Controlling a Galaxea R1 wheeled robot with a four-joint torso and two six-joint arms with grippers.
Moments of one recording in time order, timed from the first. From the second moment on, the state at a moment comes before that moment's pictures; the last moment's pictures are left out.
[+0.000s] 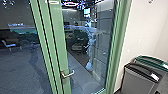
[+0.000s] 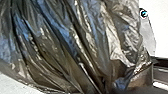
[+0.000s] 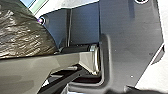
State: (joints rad) left arm 1.44 3.00 -2.75 -0.56 0.13 0.60; right arm -1.54 3.05 -2.66 -0.04 -0.04 0.05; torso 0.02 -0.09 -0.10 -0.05
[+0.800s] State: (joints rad) left arm 1.45 3.00 -2.75 -0.56 0.13 0.60; right arm -1.55 3.05 -2.67 -0.04 -0.05 0.04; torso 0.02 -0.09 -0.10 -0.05
